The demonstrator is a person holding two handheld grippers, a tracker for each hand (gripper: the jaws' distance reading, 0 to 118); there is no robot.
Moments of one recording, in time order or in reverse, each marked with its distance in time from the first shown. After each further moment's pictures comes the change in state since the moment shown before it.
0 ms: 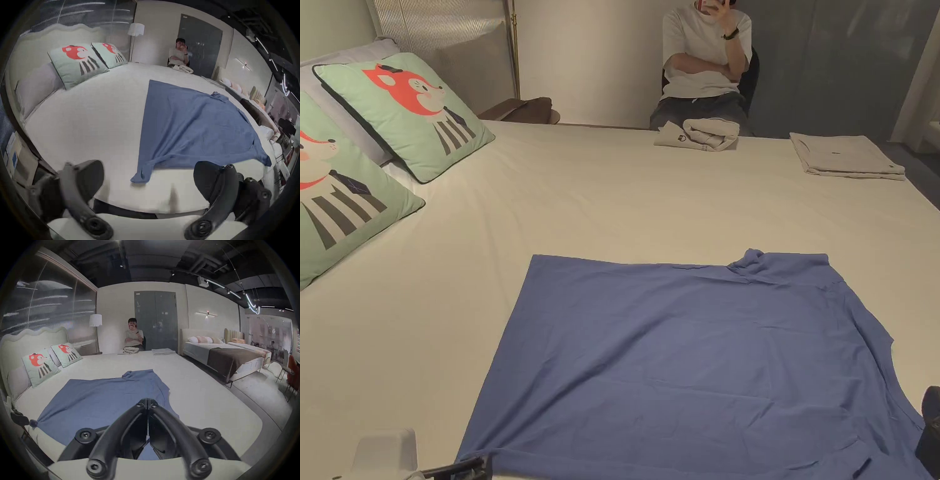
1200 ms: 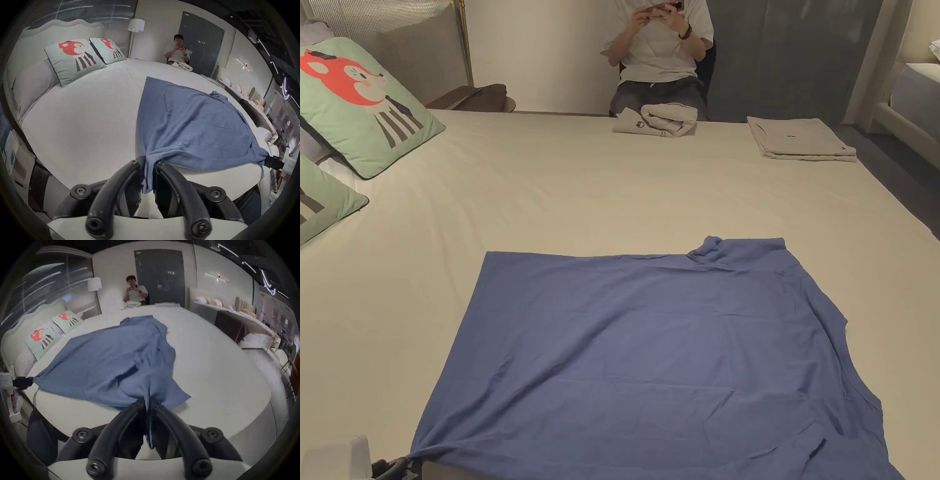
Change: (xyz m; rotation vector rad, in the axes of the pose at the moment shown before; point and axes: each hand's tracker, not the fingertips) left arm 0.022 0.019 0.001 -0.028 -0.020 0.023; right arm 0.043 -0.064 0.017 -0.371 0.088 -0.003
